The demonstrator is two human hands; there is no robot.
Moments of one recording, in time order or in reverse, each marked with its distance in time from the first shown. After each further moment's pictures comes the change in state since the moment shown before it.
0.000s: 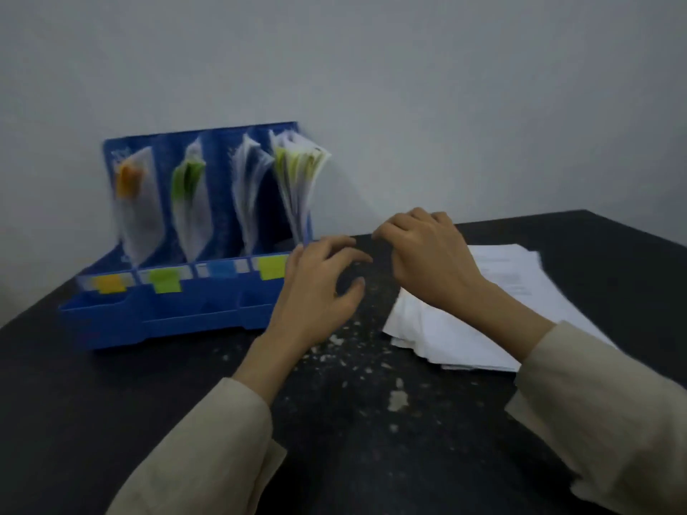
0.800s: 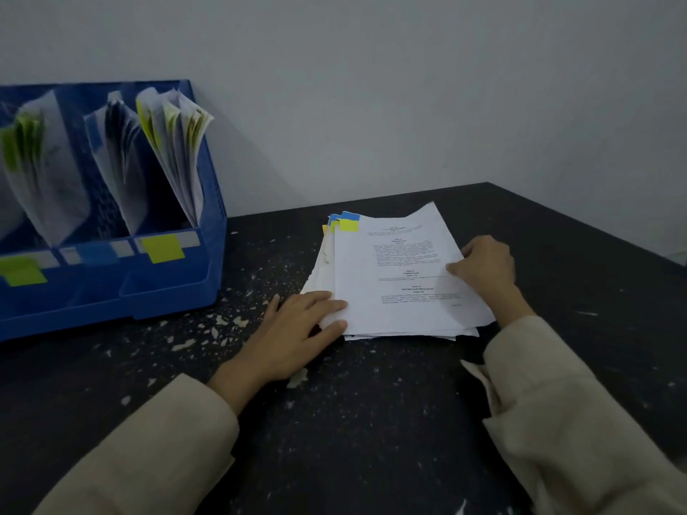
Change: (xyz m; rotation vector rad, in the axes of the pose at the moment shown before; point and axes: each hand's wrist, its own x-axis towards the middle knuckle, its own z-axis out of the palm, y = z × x) left_hand -0.032 0.038 0.088 -0.092 -0.604 -0.091; right_hand -0.115 0.159 -0.003 0.157 -0.320 1.157
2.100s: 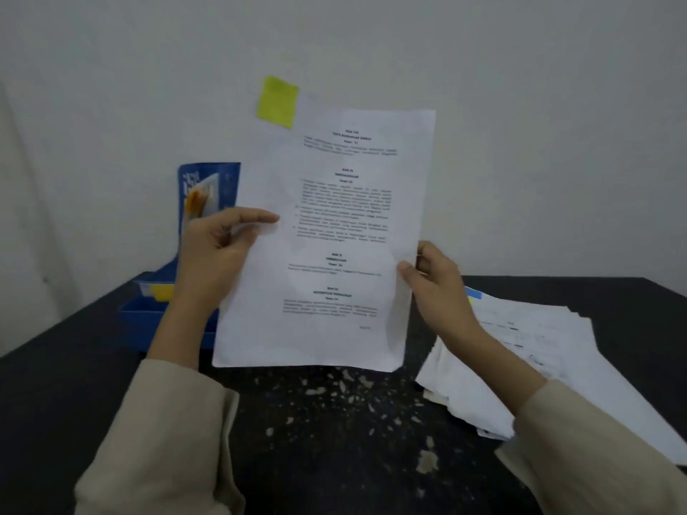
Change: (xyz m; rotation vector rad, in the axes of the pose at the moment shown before) left_hand -0.084 -0.072 -0.198 -0.375 1.049 -0.050; right_hand -0.107 -0.205 0.043 0.920 -0.330 -0.656
